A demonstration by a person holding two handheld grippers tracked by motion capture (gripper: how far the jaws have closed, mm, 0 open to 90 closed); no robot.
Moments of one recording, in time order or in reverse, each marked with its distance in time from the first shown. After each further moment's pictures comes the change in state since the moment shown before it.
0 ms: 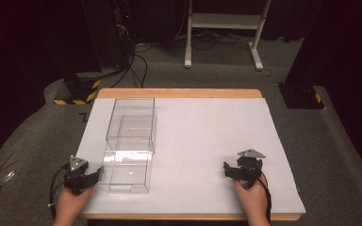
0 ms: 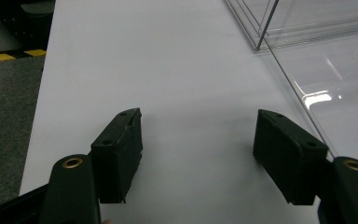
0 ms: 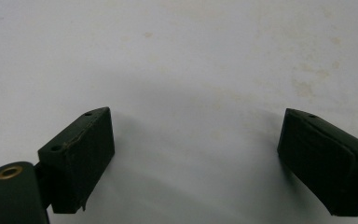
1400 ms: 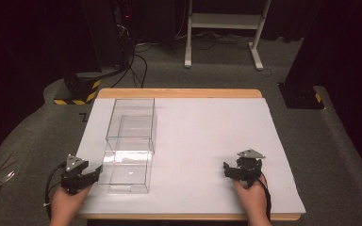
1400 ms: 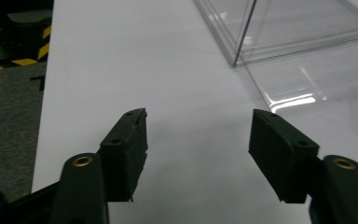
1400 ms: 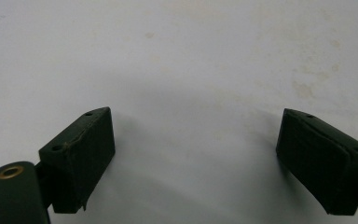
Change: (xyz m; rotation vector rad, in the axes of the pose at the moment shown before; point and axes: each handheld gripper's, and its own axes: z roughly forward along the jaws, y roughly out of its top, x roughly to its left) left arm 0.001 0.010 -0.019 -0.033 -0.063 0.018; right arm 0.002 0.000 -0.001 -0.005 -0.005 -0.011
